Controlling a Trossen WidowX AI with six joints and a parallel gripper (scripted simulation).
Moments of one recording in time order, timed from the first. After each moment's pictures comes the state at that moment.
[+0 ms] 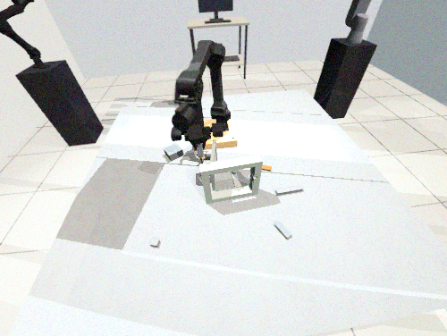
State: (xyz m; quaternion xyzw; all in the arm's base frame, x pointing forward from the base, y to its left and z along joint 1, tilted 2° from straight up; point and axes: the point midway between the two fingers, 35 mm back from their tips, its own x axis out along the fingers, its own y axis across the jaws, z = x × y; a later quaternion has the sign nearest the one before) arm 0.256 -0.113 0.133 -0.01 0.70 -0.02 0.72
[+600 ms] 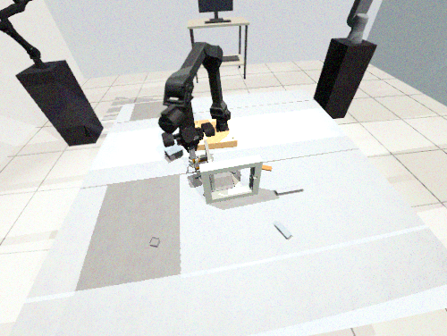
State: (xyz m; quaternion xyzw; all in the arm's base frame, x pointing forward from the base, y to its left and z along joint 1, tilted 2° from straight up) arm 0.266 -0.145 0.135 -0.10 0.69 0.06 0.71
